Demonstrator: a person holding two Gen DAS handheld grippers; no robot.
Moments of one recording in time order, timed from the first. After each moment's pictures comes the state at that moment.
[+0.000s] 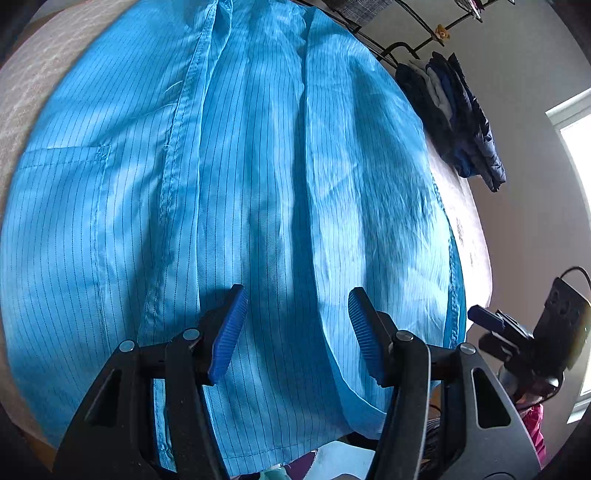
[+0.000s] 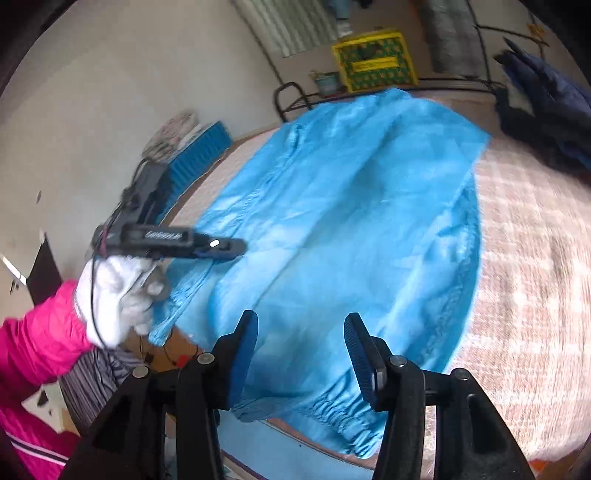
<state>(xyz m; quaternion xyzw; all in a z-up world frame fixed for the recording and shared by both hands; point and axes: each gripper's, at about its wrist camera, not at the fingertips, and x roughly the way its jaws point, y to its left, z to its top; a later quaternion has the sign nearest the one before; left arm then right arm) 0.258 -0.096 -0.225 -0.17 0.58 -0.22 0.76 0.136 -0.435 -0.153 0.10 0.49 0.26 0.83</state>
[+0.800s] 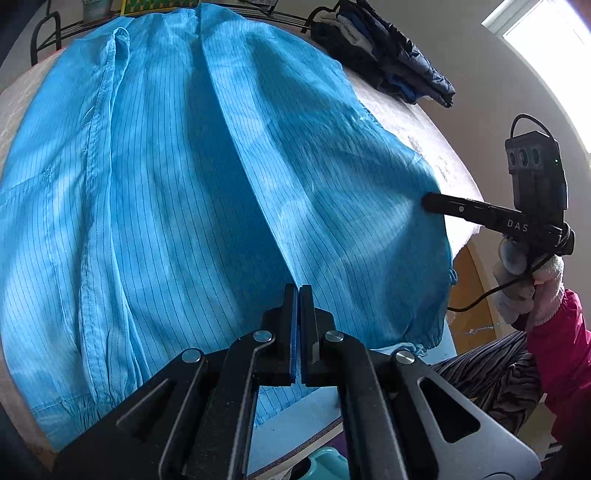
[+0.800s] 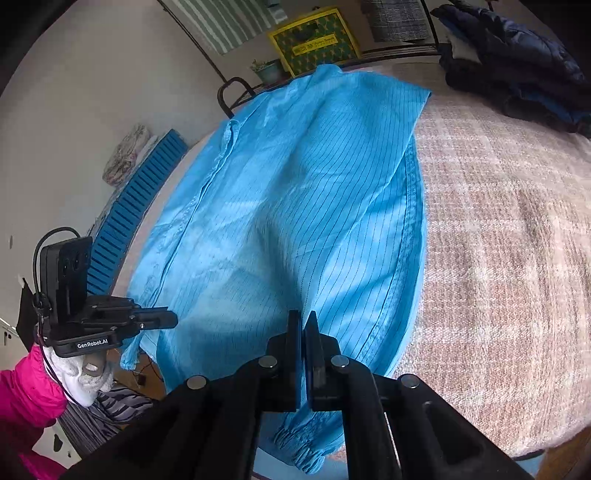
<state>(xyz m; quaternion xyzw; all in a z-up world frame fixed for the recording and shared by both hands) 0.200 -0.143 -0.206 -0.05 0.55 -0.33 0.76 0.166 -0.450 -0.173 0.13 0.52 0.21 0.82</state>
